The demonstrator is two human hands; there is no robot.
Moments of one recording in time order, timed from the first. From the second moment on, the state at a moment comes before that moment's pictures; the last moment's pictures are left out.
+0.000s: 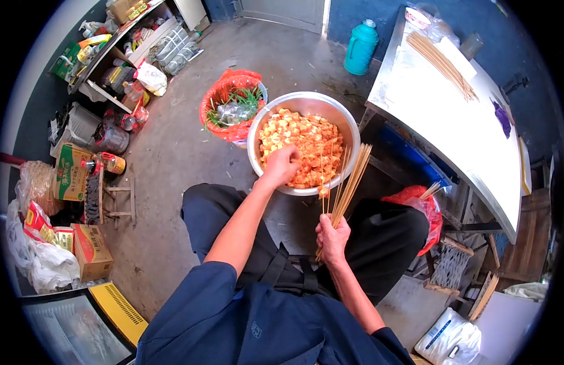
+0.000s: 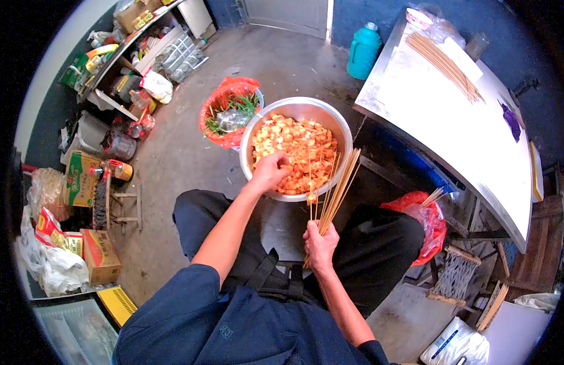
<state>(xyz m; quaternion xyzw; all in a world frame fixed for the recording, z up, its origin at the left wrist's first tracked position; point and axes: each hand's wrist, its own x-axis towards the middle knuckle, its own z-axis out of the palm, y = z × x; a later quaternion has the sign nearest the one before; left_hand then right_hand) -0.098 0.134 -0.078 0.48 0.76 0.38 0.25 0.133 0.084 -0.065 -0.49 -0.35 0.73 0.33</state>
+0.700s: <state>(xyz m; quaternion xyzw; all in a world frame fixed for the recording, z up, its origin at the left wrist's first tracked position) -0.104 0.147 -0.089 0.11 0.47 0.72 0.50 0.130 0.076 -0.064 -0.48 -0.42 0.71 0.29</state>
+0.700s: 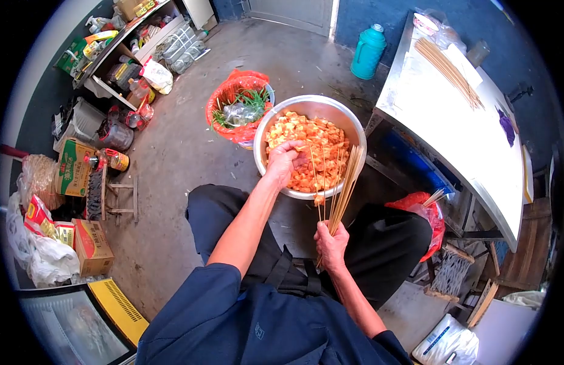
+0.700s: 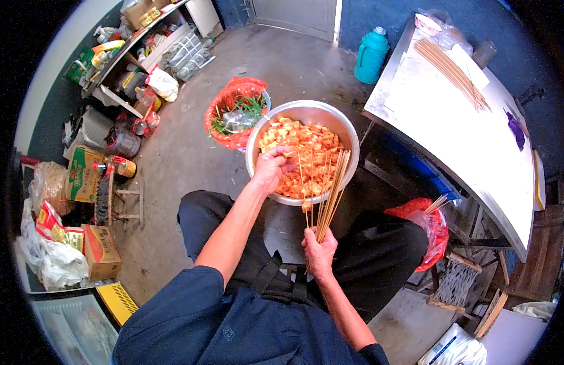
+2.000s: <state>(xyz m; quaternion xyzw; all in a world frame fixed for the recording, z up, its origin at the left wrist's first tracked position) -0.100 0.149 -0.078 0.02 0.42 0.79 0.45 0.130 0.074 -0.069 -0.47 -0.44 0.72 0.25</state>
